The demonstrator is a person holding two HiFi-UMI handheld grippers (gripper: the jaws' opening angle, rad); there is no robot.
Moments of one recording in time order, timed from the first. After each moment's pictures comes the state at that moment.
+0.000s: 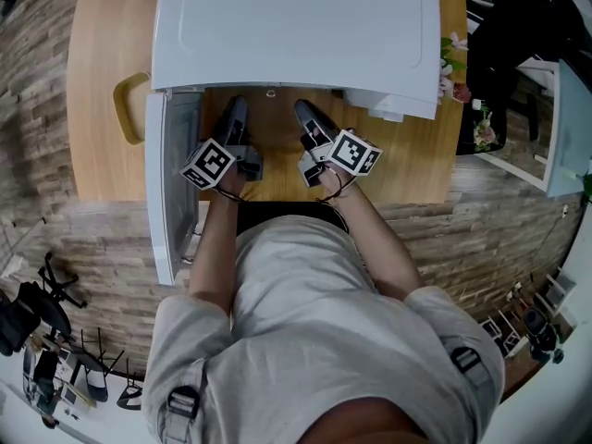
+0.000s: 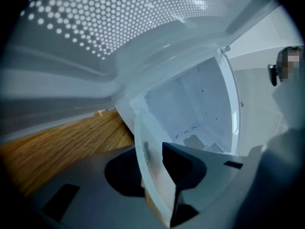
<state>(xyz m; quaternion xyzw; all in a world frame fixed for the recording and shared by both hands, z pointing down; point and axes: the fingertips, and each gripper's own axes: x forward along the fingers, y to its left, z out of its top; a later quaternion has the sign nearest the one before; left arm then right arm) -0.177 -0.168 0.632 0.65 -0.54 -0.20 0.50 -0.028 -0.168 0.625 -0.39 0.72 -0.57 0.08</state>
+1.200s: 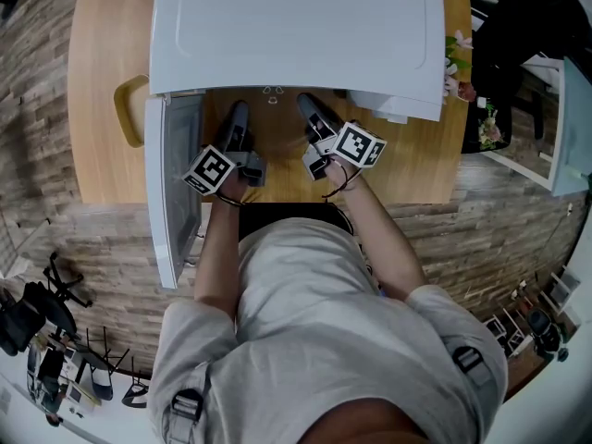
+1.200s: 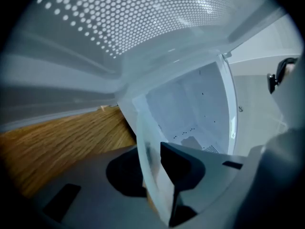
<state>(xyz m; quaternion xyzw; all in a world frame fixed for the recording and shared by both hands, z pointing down) -0.171 -0.161 0.629 0.64 -0.52 -0.22 0.52 -0.028 -0.185 0.631 -0.37 0.73 -0.56 0.08</state>
